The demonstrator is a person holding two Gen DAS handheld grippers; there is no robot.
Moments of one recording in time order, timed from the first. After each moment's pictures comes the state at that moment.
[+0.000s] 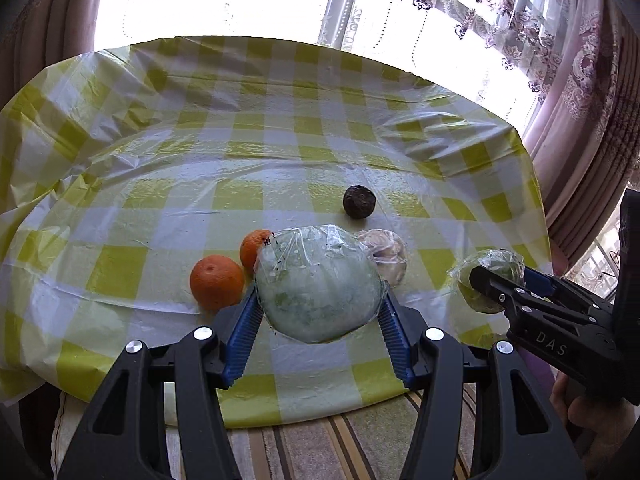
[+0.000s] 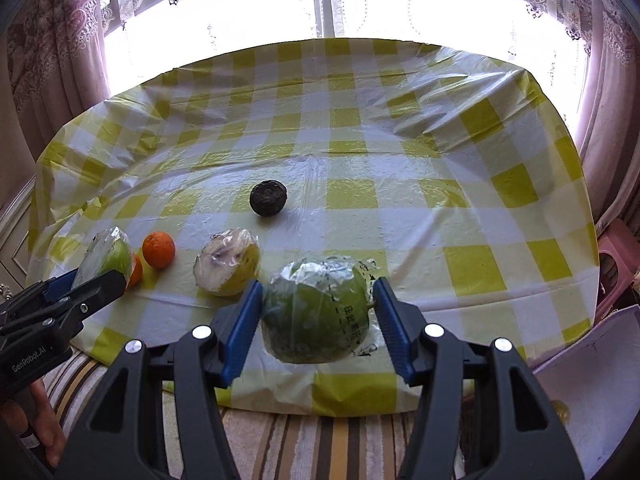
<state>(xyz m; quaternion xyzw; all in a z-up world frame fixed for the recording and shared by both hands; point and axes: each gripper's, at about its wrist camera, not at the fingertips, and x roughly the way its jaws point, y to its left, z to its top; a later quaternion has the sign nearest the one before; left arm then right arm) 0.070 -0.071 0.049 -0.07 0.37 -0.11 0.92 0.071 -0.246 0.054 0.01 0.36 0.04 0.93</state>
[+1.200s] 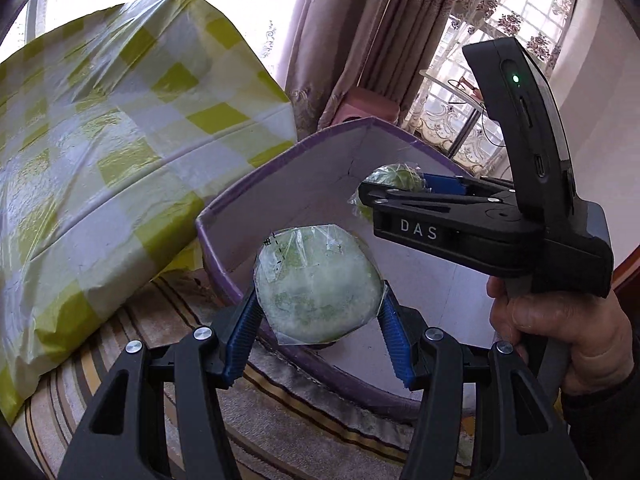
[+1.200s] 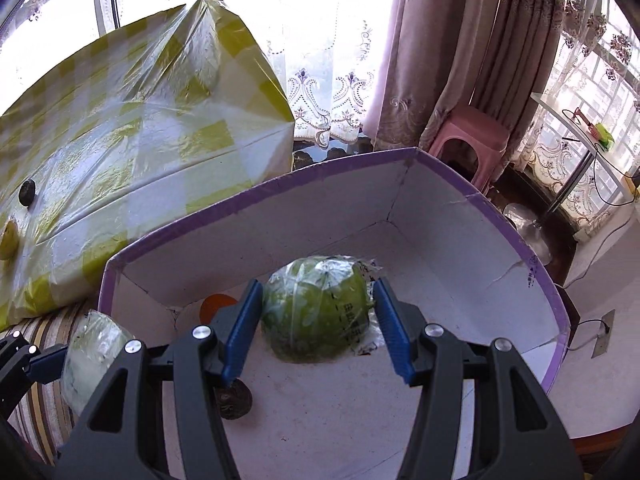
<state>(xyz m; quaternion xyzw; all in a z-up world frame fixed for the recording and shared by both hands) 0.005 -0.361 -0.002 0.08 0.43 -0.45 0.78 -0.043 -0.494 0.011 0.08 0.42 -0.24 0.87</state>
